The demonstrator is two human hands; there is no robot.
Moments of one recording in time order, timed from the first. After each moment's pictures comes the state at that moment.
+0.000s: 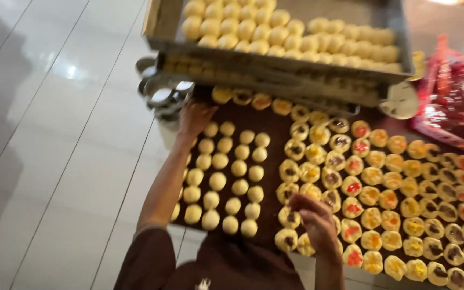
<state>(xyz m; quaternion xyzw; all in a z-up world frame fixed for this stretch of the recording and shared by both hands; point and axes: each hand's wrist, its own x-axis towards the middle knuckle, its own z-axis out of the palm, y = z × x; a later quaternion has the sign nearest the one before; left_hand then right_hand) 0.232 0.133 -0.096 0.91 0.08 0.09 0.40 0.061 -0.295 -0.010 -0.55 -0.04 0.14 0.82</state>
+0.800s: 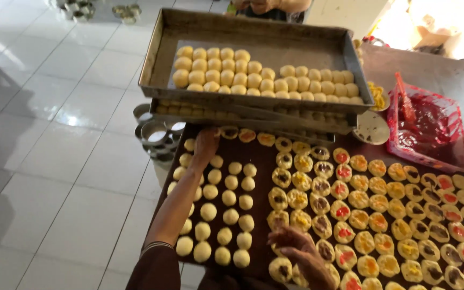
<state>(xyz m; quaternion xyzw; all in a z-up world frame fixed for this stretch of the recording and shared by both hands) 0.319 0.115 -0.112 0.93 0.03 0.20 0.30 0.049 -0.293 0.007 -0.57 -0.07 0.30 0.76</state>
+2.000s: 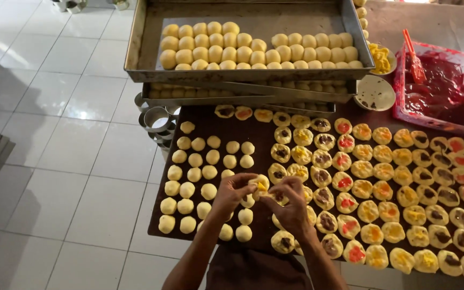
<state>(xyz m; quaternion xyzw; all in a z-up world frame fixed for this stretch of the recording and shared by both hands) 0.070 -0.034 0.022 0.62 0.08 -0.11 0.77 0.074 -0.238 0.042 -0.81 -0.24 -0.09 0.53</state>
